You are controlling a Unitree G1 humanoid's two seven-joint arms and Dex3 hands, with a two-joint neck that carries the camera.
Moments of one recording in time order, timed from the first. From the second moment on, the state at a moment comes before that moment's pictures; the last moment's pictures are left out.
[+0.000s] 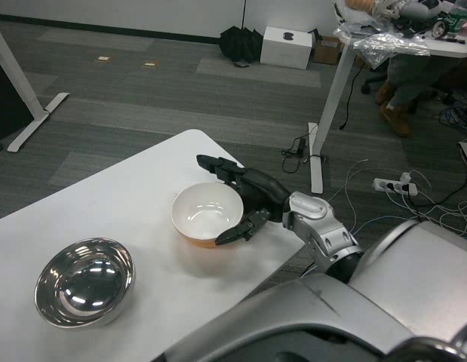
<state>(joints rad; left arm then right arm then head) -0.66 0.34 -0.05 0.67 -0.45 -0.70 -0.07 0.15 -0.24 -0.36 0.02 0.29 -0.03 0.62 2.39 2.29</state>
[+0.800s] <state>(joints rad) -0.65 0.34 -0.05 0.67 -0.45 -0.71 -0.07 0.09 -0.25 -0.30 0.10 0.27 -0.23 0.54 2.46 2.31</state>
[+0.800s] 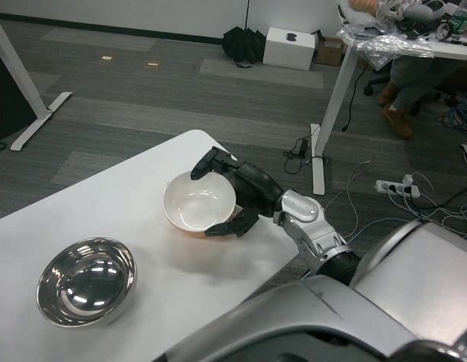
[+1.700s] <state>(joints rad) -0.61 0.31 -0.09 0.65 -0.46 -0.71 -0.07 -0.20 -0.34 -0.12 0.22 0.30 -0.28 0.48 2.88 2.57</state>
